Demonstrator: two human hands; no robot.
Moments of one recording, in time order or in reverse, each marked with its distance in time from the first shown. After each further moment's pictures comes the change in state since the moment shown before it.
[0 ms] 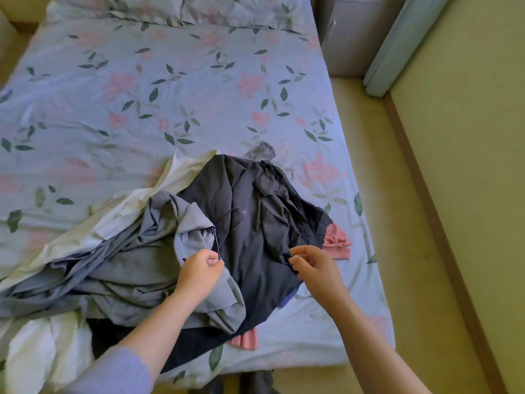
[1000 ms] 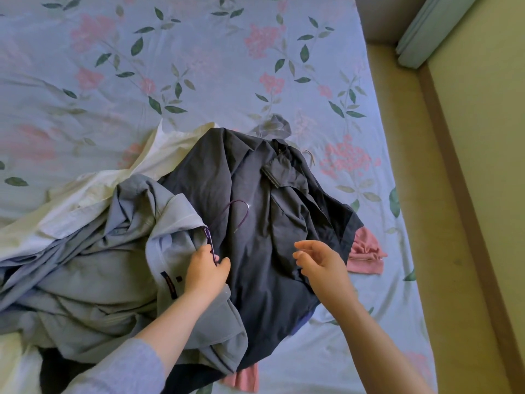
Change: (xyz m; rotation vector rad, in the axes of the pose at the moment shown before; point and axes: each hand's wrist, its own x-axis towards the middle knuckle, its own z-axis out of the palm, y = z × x) left_hand 0.144 -0.060 0.110 -0.052 0.038 -0.123; right_hand 0.150 0.078 0.062 0.055 -0.018 0.032
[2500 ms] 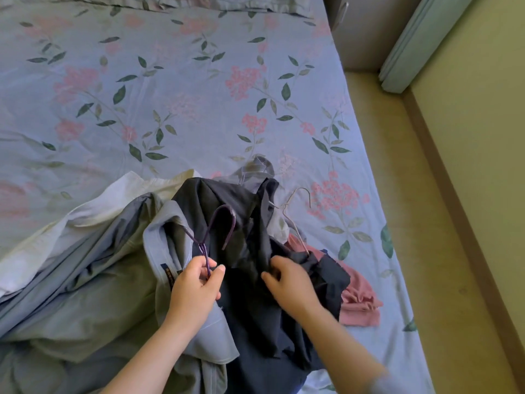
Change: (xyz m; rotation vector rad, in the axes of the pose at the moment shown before) left_hand 0.037 0.087 -0.025 -0.245 0.025 0.194; right_hand 0.119 -0.030 0.015 -0.506 -0.129 -0.296
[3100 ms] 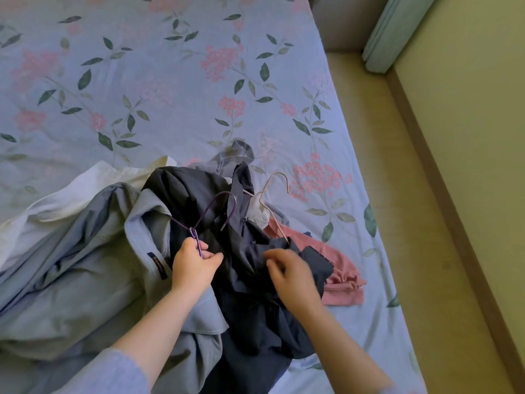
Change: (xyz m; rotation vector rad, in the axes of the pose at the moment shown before) left_hand 0.026 0.000 0.048 0.070 0.062 -0.180; right_hand -0.034 0.036 -0.009 0.199 0.160 0.025
